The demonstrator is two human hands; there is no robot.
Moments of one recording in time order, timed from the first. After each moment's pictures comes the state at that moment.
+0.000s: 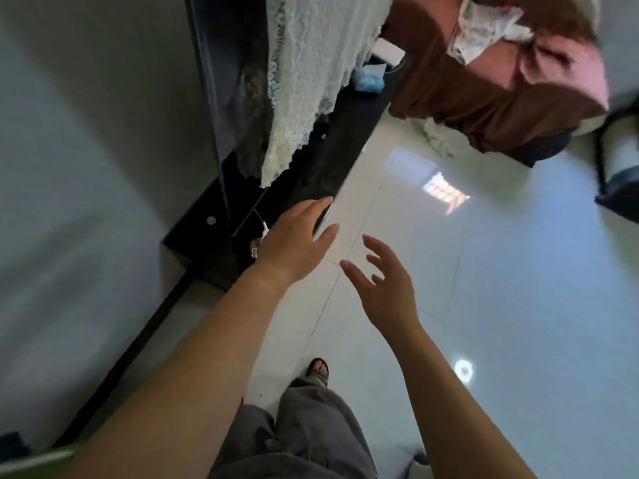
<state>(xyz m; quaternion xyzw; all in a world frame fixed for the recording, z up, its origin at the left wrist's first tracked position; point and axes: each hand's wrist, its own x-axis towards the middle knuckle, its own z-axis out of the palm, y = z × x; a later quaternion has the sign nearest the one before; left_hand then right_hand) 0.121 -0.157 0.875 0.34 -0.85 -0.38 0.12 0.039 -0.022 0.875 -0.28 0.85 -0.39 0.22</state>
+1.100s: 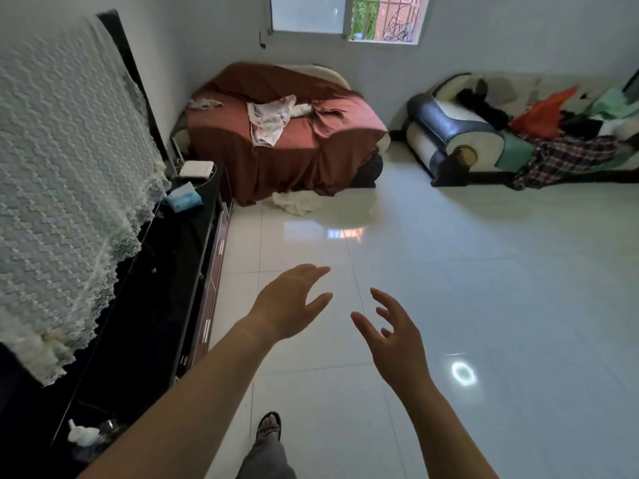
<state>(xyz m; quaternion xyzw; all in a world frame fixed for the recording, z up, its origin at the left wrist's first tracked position) -0.211 0.057 0.934 0.02 -0.97 -0.23 0.01 -0.217 0.247 0.919 -0.10 0.85 -0.52 0.04</state>
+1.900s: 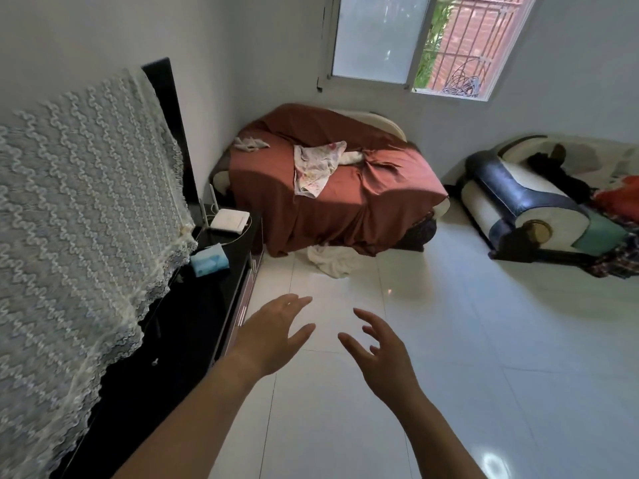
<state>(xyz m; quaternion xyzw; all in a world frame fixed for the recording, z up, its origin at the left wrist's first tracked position) -0.473 -0.211 0.936 0.12 -0.96 -0.24 0.04 -0.546 -0.025 0.925 -0.22 0.84 -0.48 0.11</state>
